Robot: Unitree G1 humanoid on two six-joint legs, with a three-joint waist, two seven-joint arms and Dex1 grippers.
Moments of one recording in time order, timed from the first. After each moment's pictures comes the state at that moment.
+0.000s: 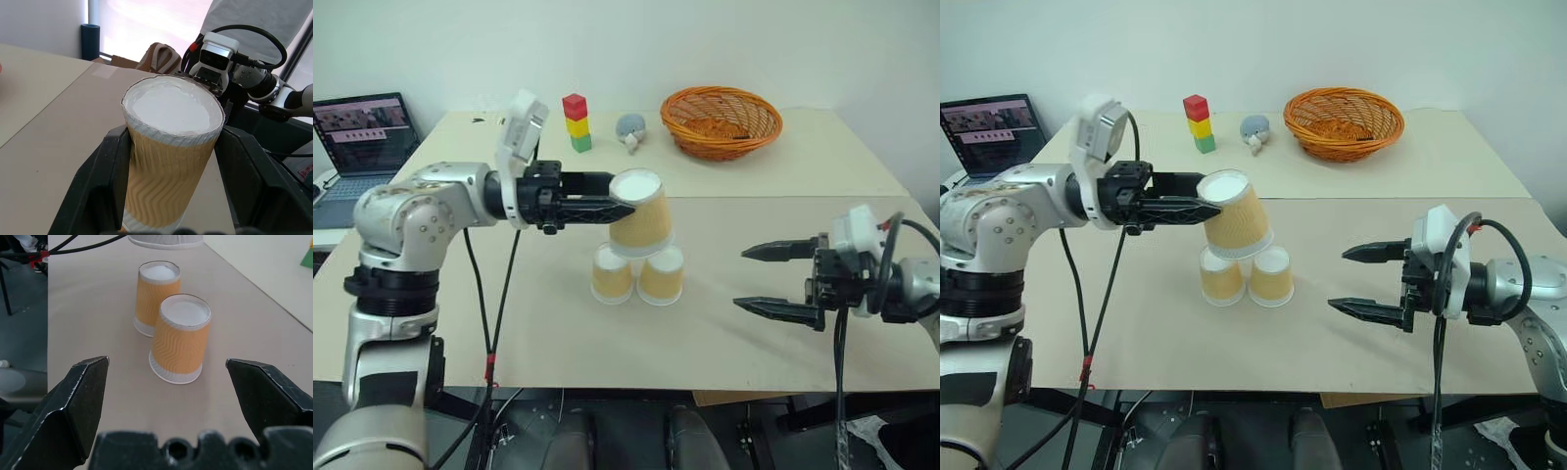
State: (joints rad) left arm -0.91 0.67 0.00 -0.02 -0.82 0.91 -1.17; right arm -0.20 -0.96 -0.29 -0.42 0.69 0.60 1.15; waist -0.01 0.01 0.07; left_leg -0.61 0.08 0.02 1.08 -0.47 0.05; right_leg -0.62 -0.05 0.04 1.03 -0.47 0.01
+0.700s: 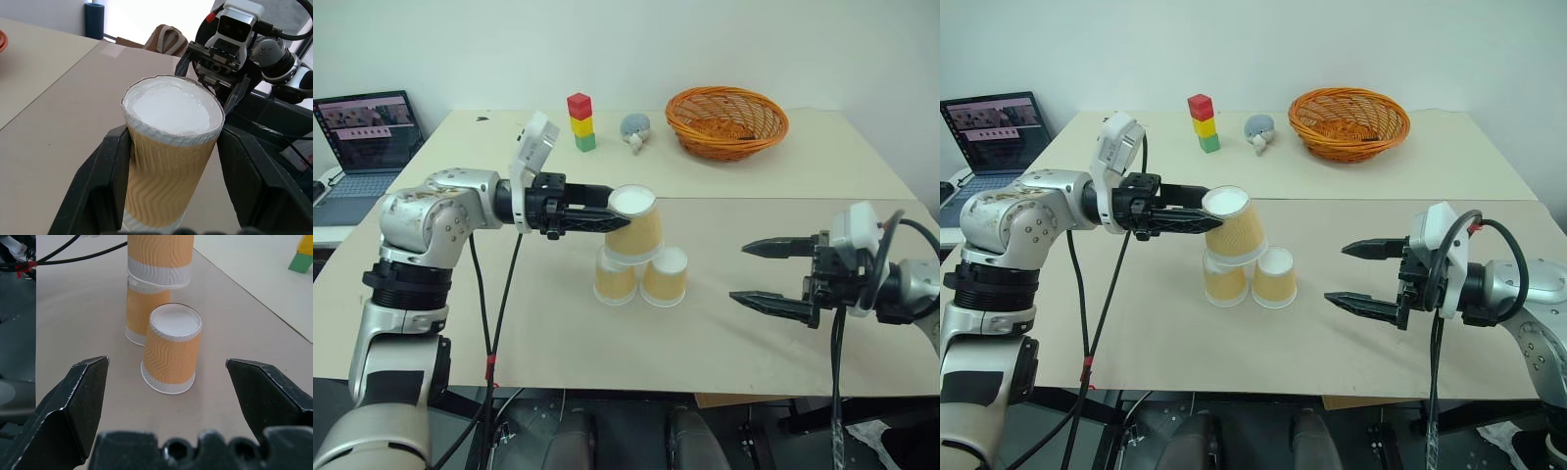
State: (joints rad) left arm -0.90 0.67 -0.06 0.07 -0.70 0.84 -1.27; right arm -0.19 -0.96 -0.29 -0.45 0.73 0.61 1.07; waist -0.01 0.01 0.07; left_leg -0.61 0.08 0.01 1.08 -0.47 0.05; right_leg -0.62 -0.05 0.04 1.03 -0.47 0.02
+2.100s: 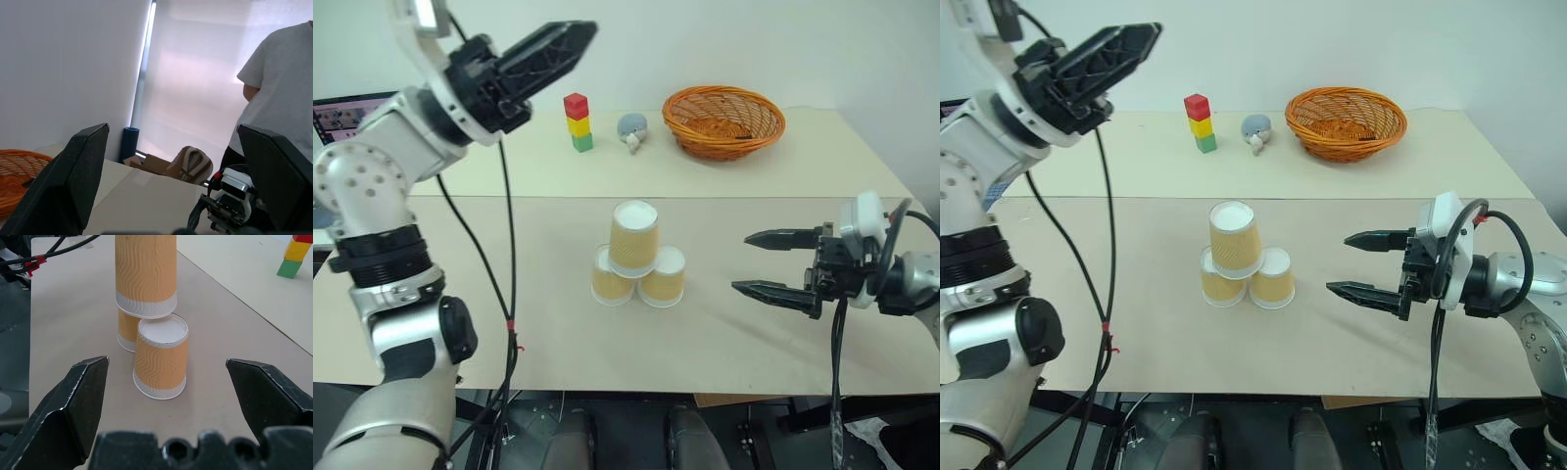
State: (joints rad) left arm -1.03 0.60 0.41 0.05 -1.01 1.01 -0.79; right arm -0.23 -0.95 -0.28 -0.40 0.75 0.61 1.07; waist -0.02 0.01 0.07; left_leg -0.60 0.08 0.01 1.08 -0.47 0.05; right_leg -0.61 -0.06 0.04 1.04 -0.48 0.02
